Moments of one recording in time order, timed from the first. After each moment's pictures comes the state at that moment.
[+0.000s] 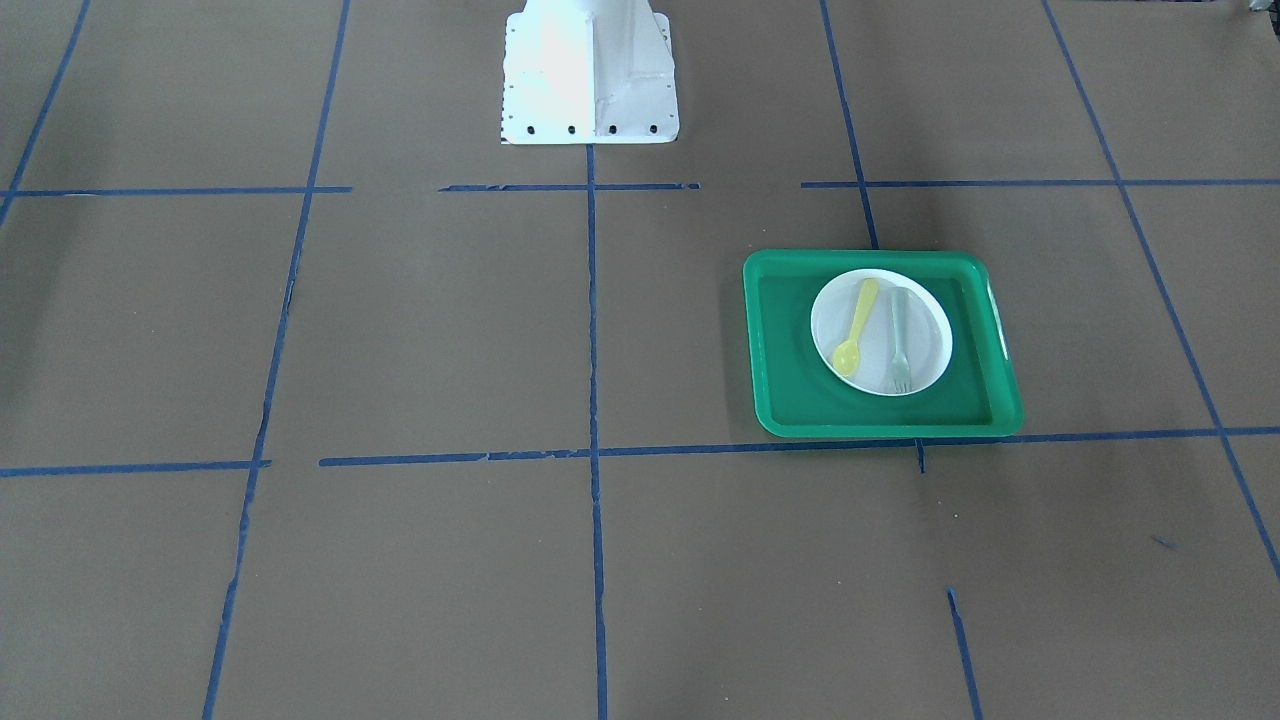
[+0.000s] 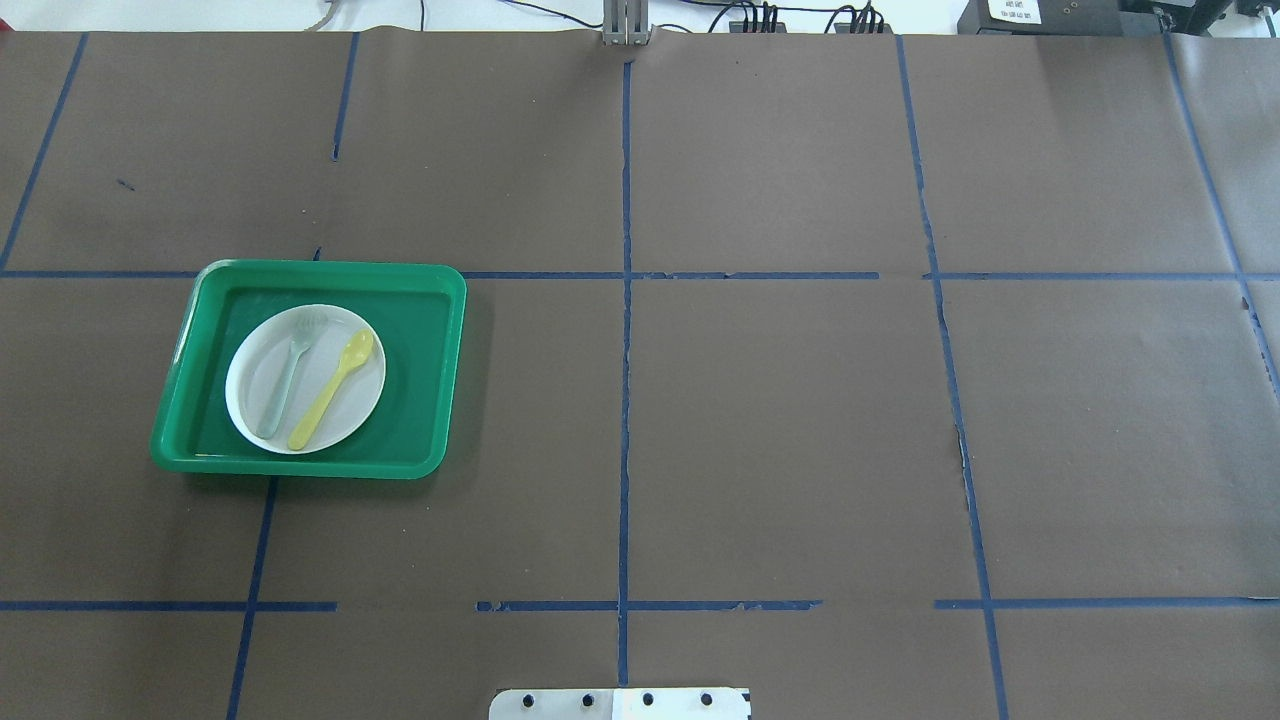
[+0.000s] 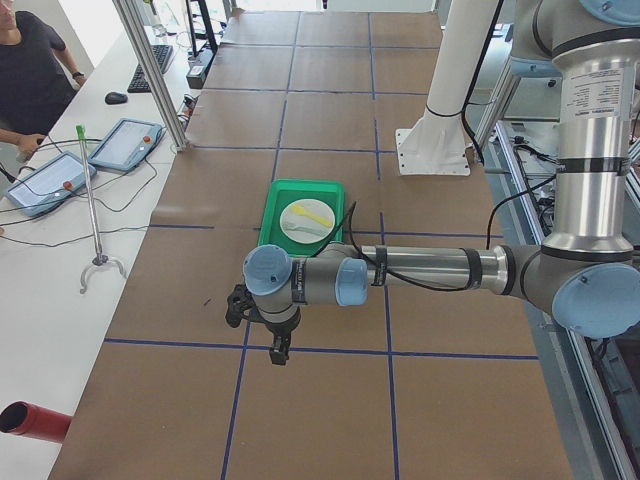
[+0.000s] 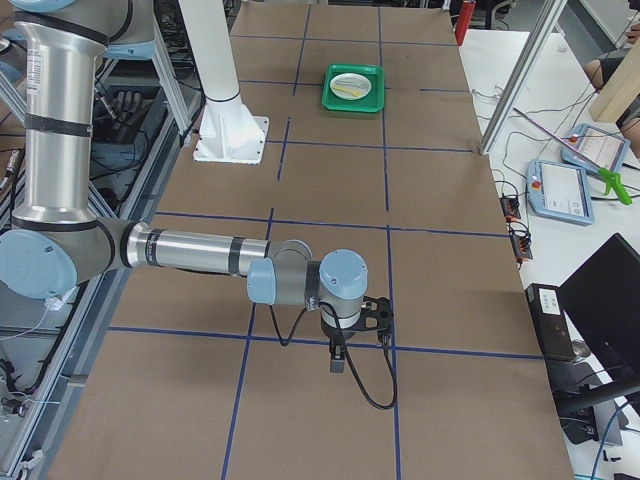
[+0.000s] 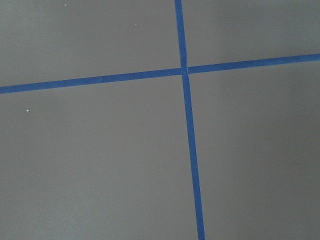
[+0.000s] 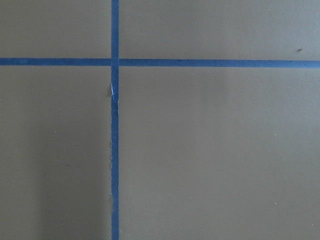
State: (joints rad) left arm -1.56 -1.52 -1.63 -1.55 -2.37 0.12; right arm 1.58 -1.70 1.64 -1.50 2.28 0.01
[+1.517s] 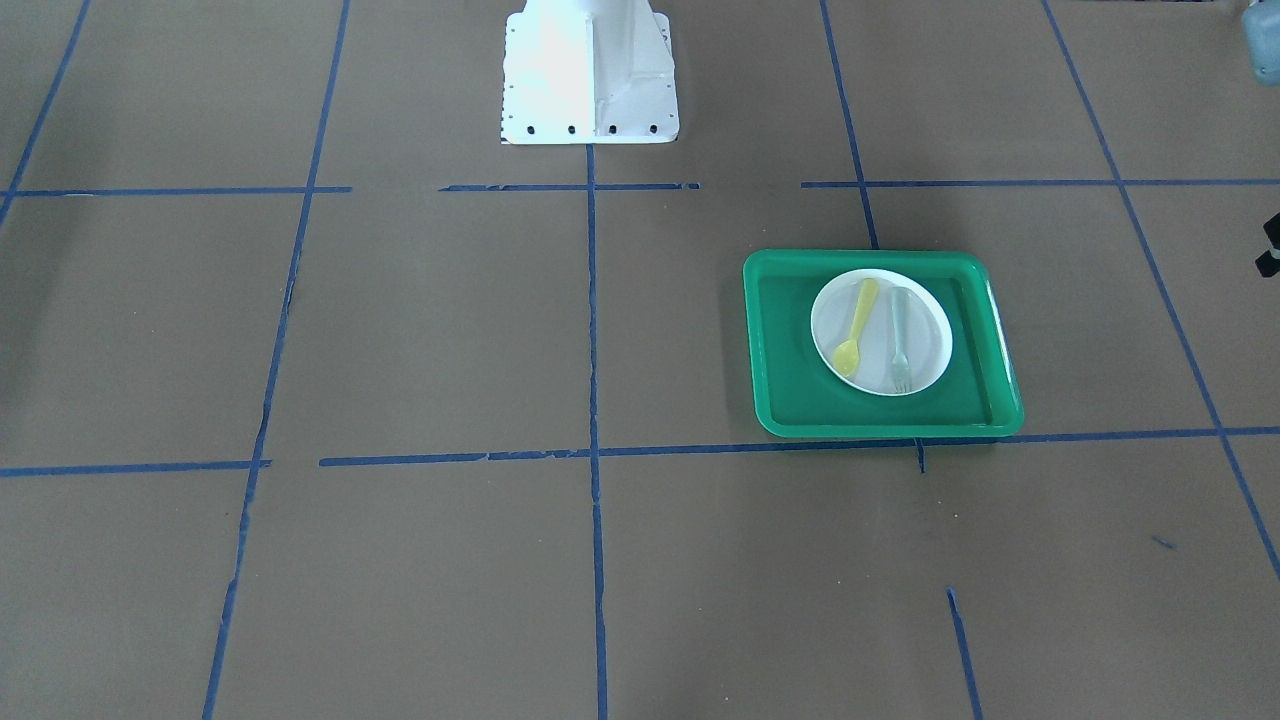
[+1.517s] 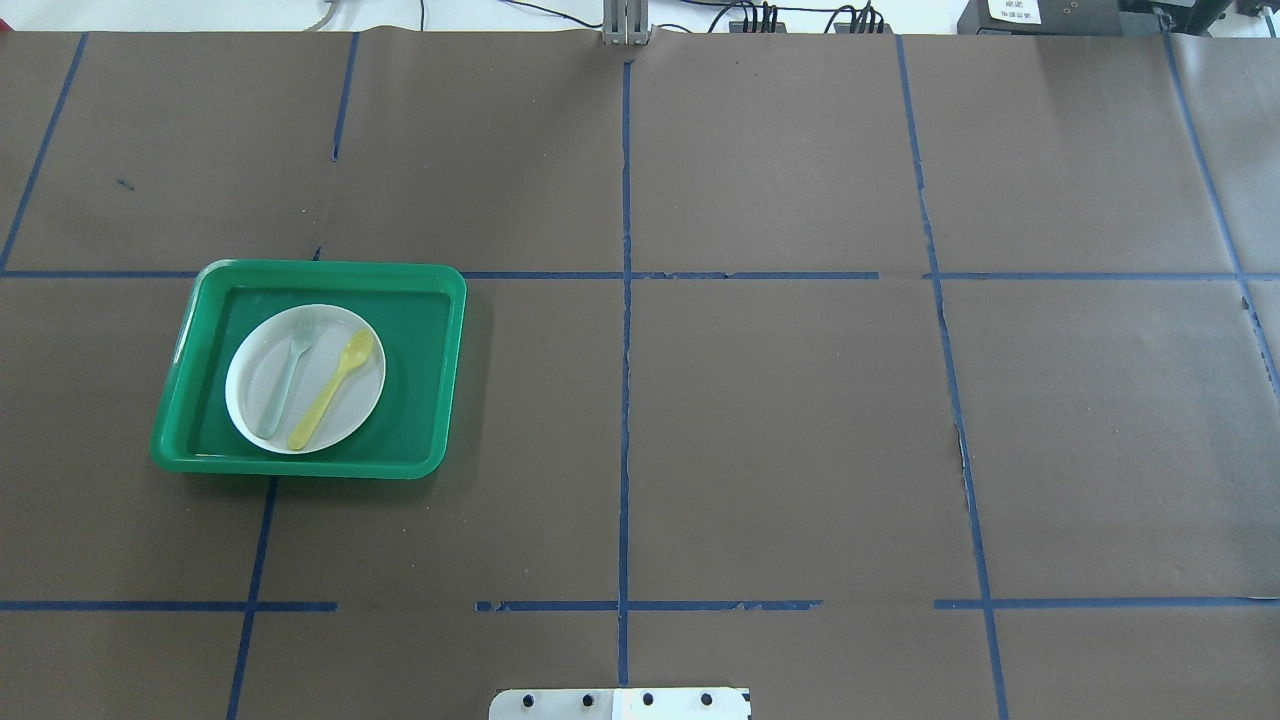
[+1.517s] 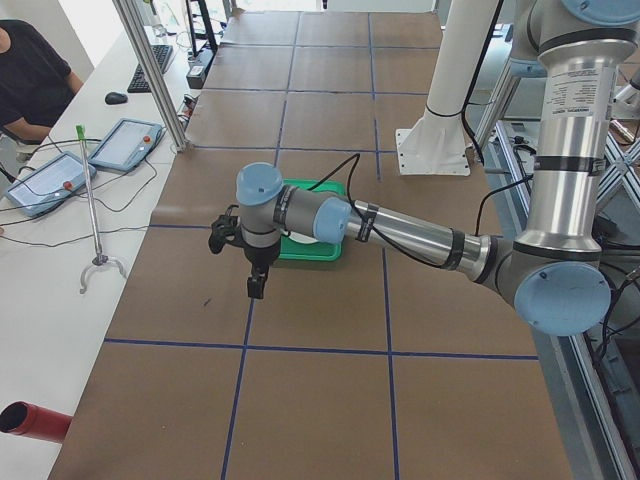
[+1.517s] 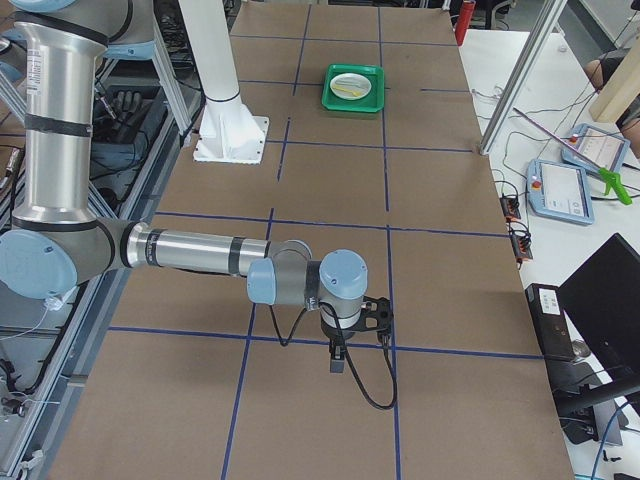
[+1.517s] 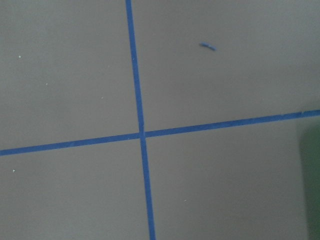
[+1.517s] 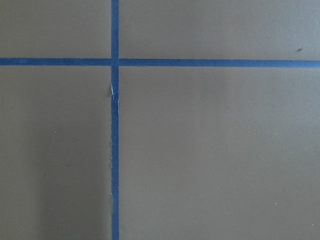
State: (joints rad) left arm -1.37 -1.61 -1.90 -1.56 -2.26 -0.30; right arm 1.58 -1.70 1.64 -1.50 2.28 0.01
